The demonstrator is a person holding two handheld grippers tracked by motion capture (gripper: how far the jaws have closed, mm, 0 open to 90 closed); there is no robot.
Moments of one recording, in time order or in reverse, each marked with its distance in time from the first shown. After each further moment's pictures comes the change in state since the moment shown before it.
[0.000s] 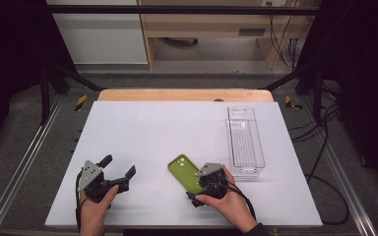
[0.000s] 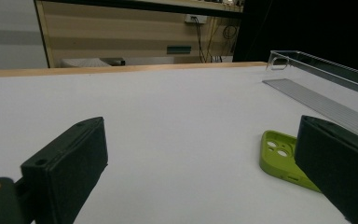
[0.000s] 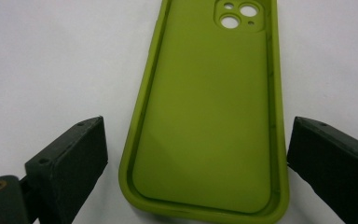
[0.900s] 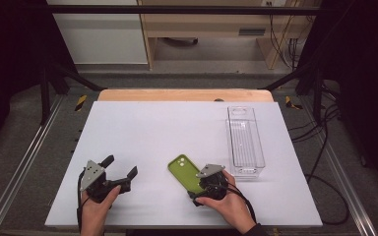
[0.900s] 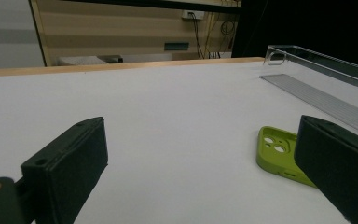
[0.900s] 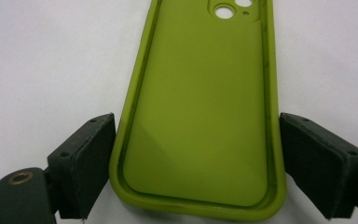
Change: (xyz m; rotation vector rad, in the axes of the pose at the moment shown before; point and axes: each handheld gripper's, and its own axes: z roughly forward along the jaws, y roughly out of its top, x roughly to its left) left arm -0.005 -0.001 0.003 0.027 -0.015 0.015; right arm 0.000 -0.005 0.002 0.002 -0.026 -0.003
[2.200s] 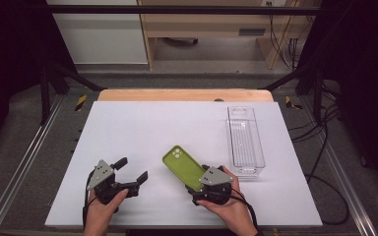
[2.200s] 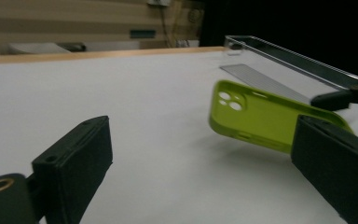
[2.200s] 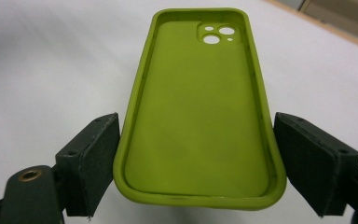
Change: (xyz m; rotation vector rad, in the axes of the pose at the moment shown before) left arm -0.026 0.009 0.011 0.088 -0.163 0.000; right arm 0.014 0.001 -0.028 -0.308 -0.106 -0.115
